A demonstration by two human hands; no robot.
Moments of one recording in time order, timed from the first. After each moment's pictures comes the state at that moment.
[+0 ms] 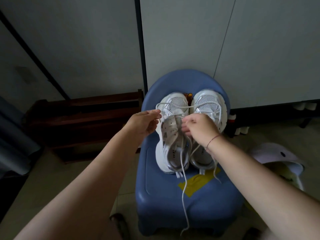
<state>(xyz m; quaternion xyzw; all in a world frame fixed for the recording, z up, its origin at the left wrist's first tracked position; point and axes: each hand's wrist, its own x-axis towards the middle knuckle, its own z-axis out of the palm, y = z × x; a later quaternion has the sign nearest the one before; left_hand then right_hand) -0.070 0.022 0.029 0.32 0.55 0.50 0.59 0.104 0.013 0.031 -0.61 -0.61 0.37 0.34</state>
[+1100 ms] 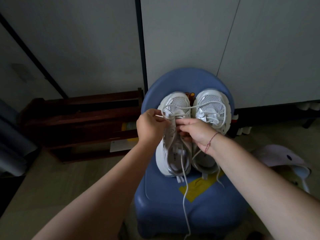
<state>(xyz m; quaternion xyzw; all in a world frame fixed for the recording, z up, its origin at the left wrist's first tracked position) -0.043 0.028 0.001 0.48 0.67 0.49 0.29 0.093 0.033 0.015 -0.51 -0.53 0.59 0.33</state>
